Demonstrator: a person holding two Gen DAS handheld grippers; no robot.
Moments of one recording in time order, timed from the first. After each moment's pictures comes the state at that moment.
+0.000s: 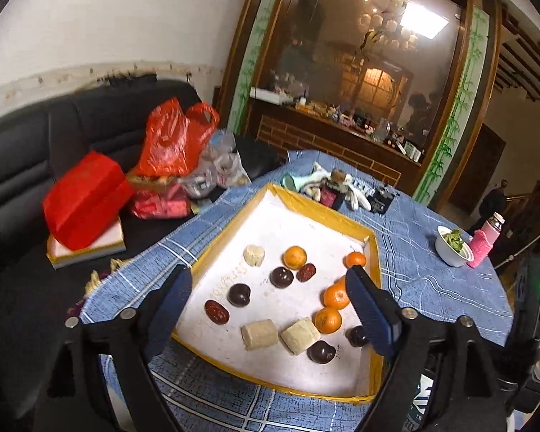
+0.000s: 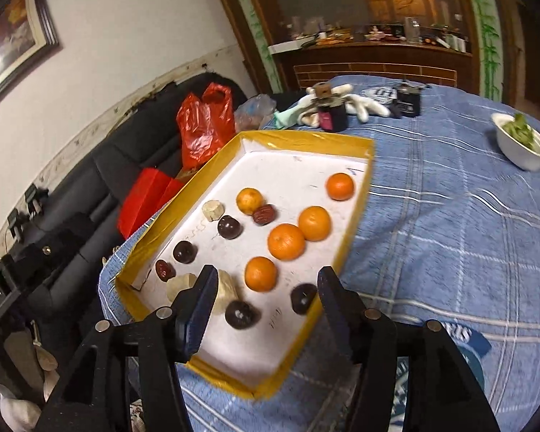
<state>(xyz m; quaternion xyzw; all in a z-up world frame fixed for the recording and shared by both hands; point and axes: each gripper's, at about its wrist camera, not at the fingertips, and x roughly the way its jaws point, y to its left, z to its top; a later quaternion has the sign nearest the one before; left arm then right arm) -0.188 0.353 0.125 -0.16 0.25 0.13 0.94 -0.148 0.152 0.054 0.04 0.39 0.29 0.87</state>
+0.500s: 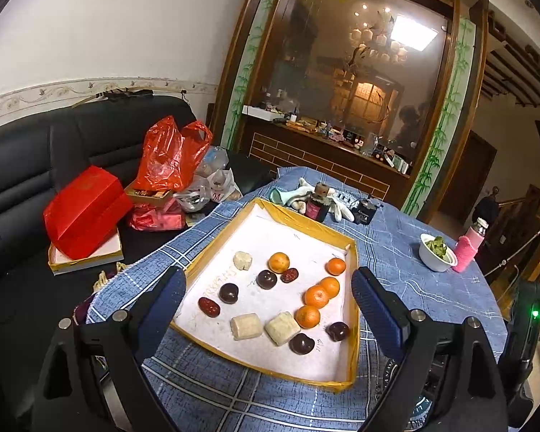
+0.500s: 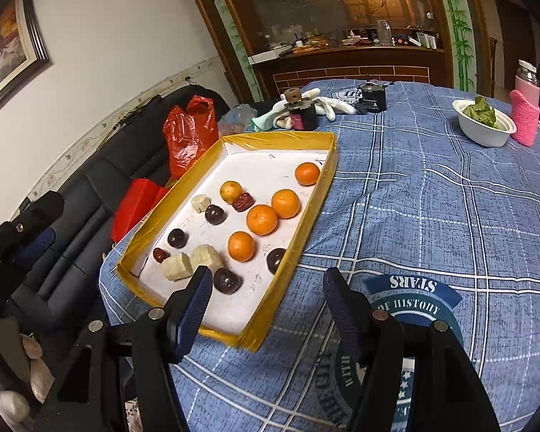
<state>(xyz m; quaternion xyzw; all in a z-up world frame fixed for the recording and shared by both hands) -0.224 0.337 0.145 -0.16 0.22 0.12 0.95 -0.191 0.120 0.059 0.05 0.38 0.26 0.89</state>
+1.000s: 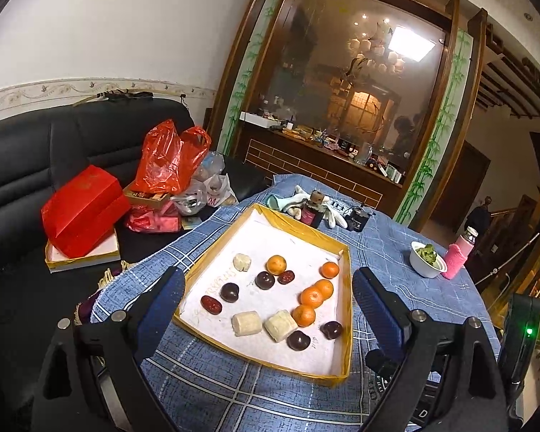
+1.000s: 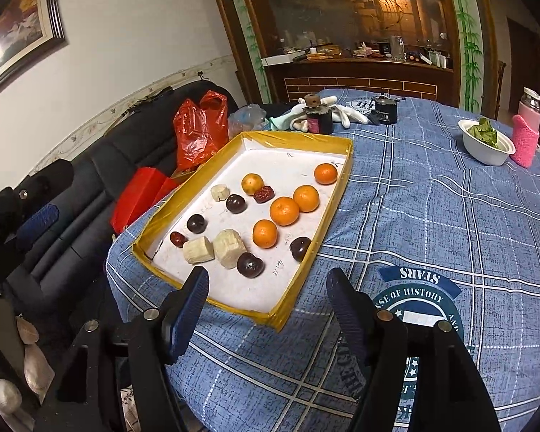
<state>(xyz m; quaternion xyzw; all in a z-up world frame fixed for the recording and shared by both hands) -0.242 0.341 0.149 -0.18 0.21 0.11 0.96 -0.222 0.139 0.067 0.01 0.37 0.26 0.89</state>
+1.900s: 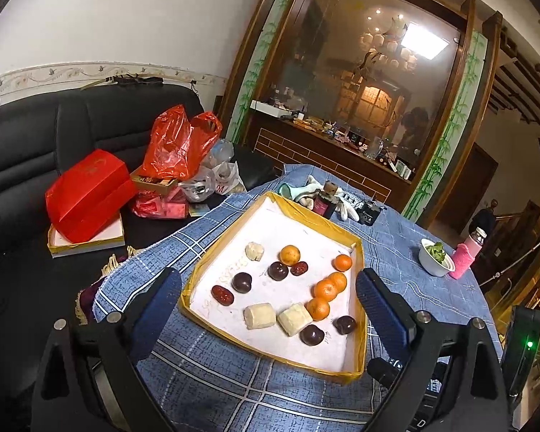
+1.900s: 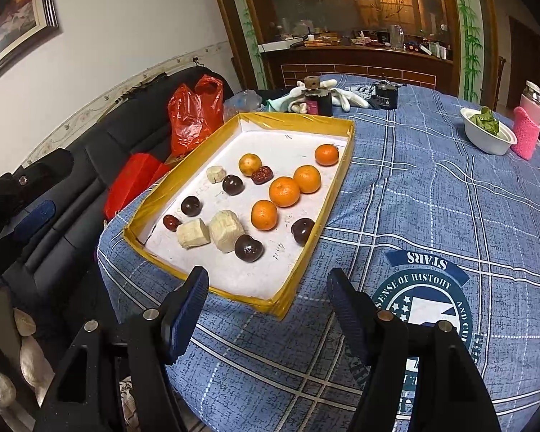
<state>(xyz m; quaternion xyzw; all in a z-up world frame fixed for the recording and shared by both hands) -0.236 0.352 0.135 -0.19 0.23 0.12 0.95 -0.222 0.149 0.051 0.00 0.39 0.25 0.89</state>
